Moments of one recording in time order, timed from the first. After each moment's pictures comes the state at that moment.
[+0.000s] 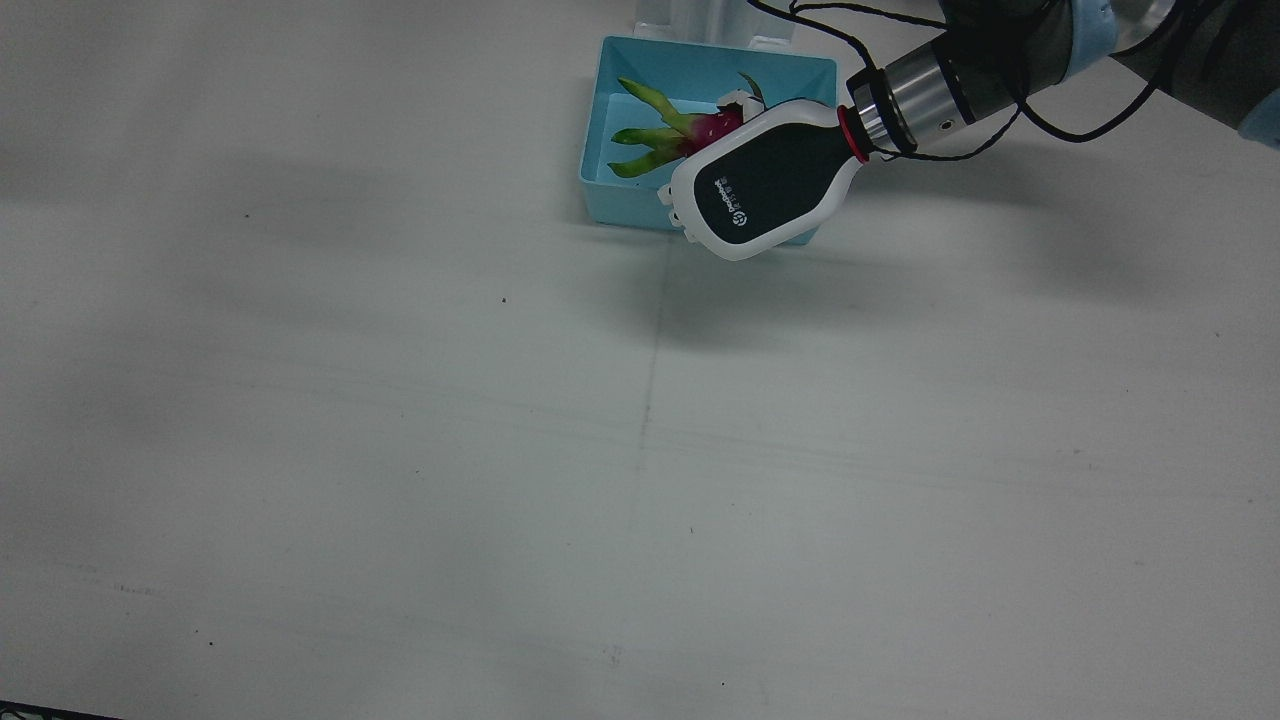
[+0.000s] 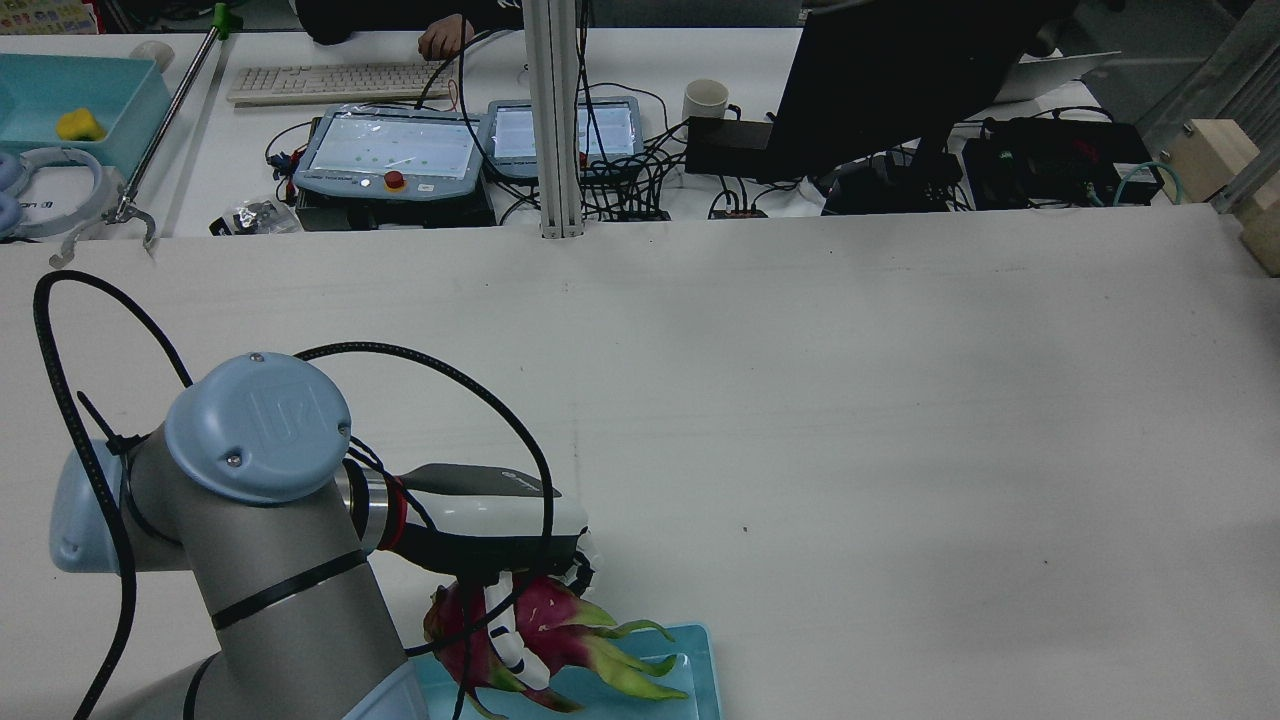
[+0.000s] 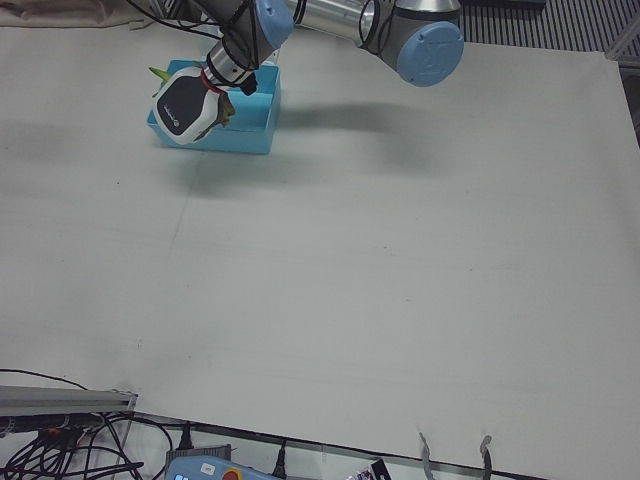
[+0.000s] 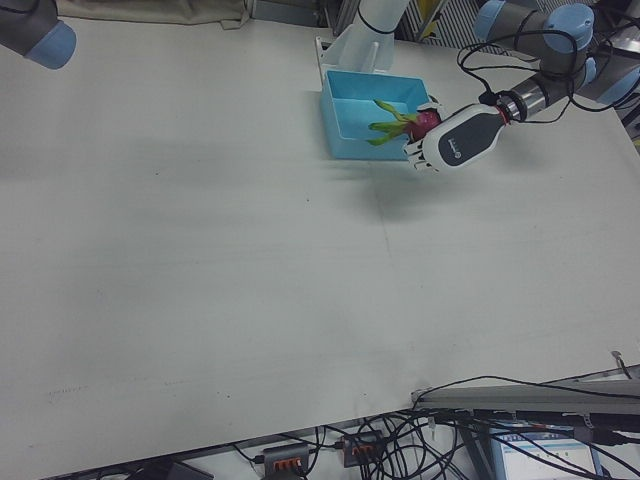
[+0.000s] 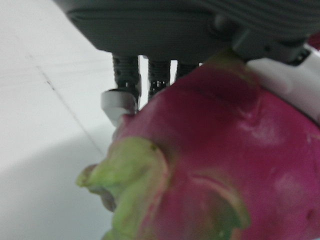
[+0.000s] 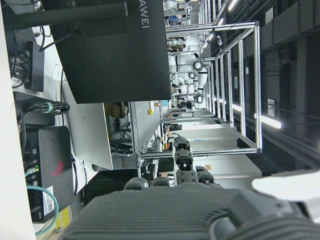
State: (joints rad) left arm -0.57 -2.41 -1.87 1.09 1.94 1.44; right arm 1.51 -1.55 1.57 -3.29 -1.46 0.11
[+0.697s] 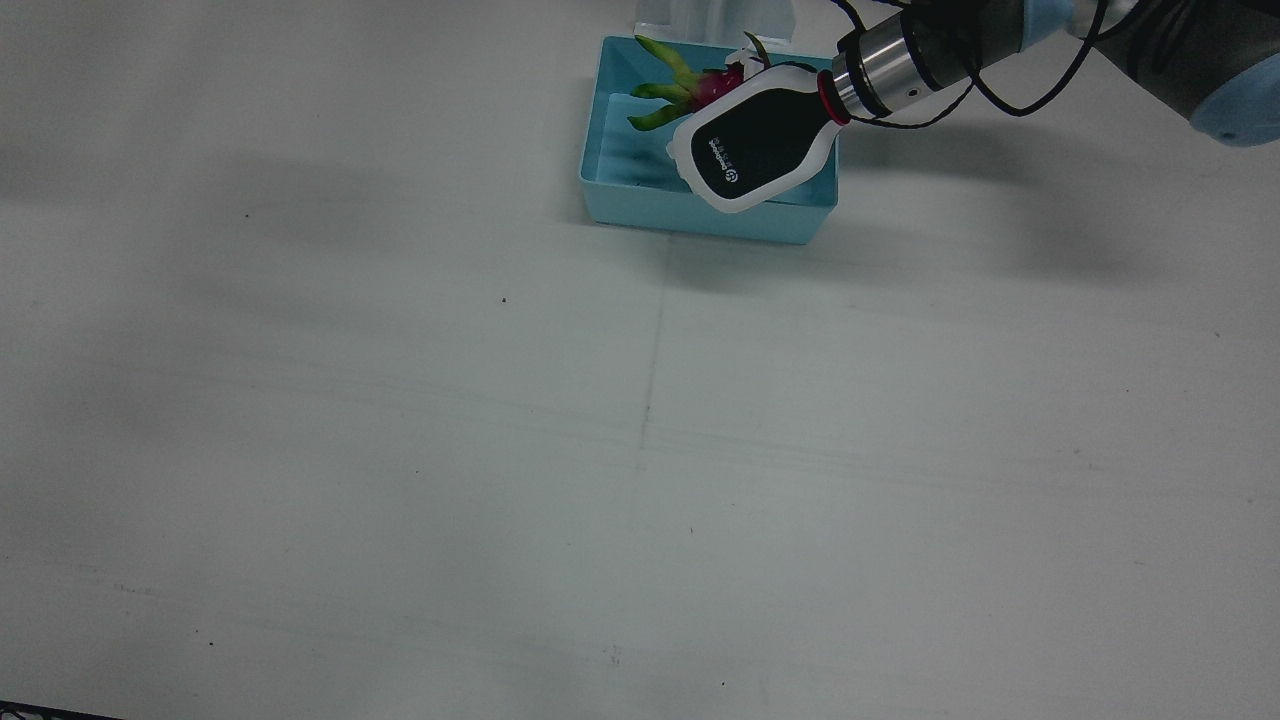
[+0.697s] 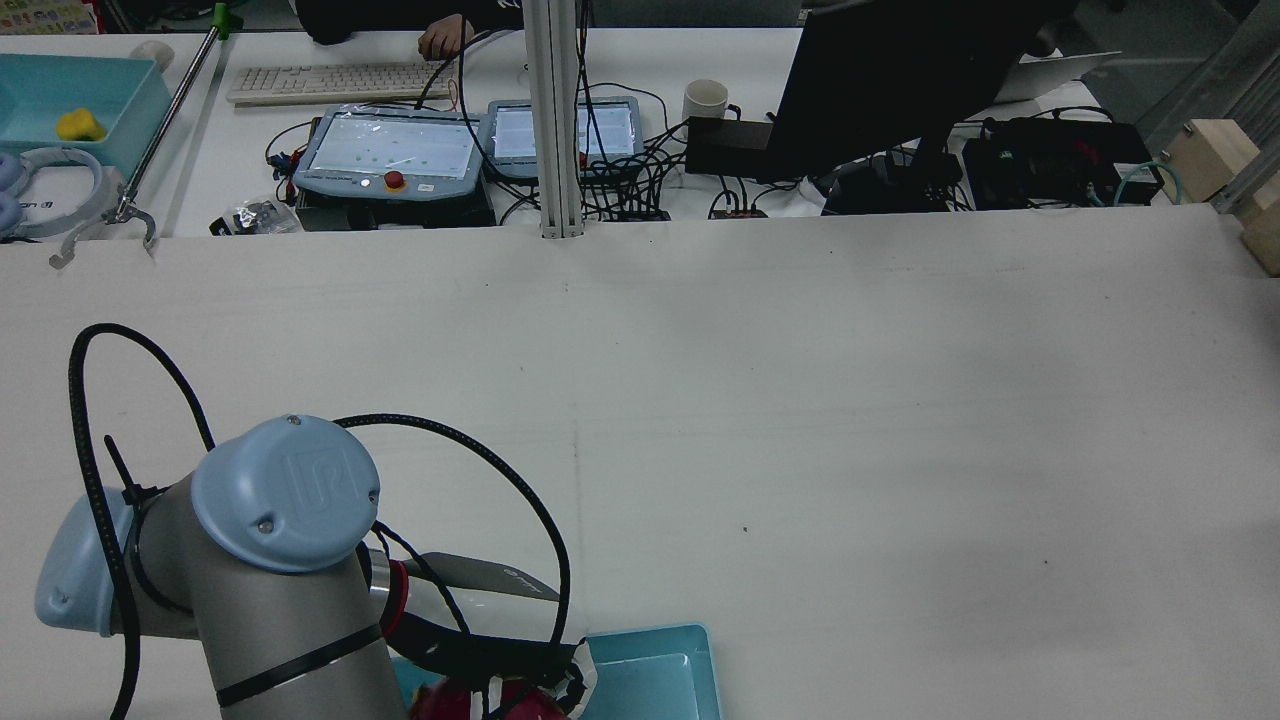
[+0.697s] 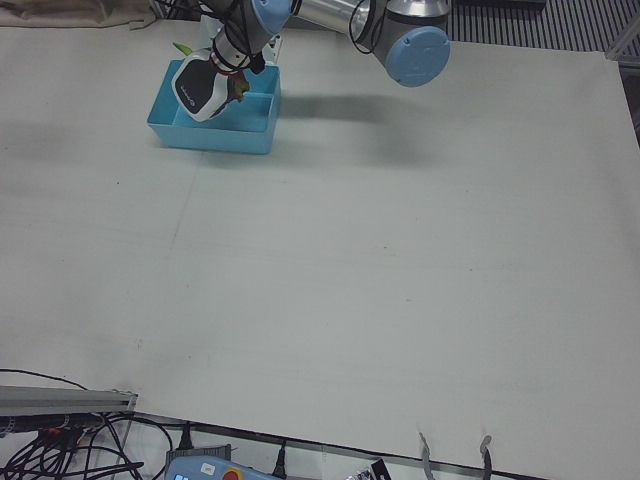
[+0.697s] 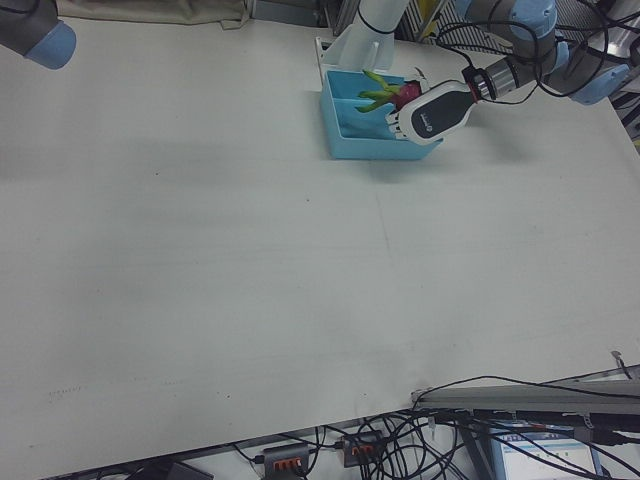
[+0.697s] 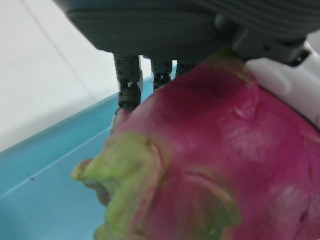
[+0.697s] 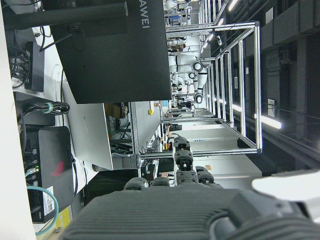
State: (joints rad) left arm -0.49 -2.41 -1.90 1.21 2.03 1.44; right arm 1.51 -1.55 1.57 -3.29 -1.46 0.11
